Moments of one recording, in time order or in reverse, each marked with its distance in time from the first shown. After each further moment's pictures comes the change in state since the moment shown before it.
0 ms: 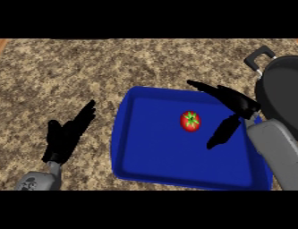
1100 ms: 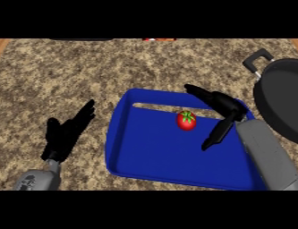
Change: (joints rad) left arm -0.012 -0.015 0.043 0.024 -0.025 -0.055 0.001; right arm -0.048 0.128 -0.151 0.362 -0.068 0.121 -0.267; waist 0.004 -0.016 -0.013
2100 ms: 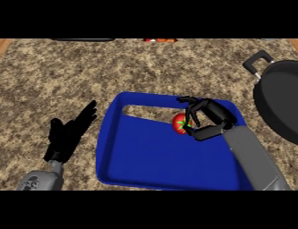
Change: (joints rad) left arm 0.007 -0.026 0.004 -0.006 -0.022 0.010 0.010; right arm -0.009 0.068 0.016 0.153 0.109 -0.152 -0.384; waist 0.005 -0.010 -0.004
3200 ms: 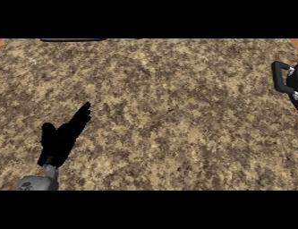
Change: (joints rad) left arm 0.040 0.007 0.022 -0.040 -0.003 0.006 -0.006; right arm 0.565 -0.729 -0.614 0.126 -0.290 -0.197 -0.226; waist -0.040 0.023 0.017
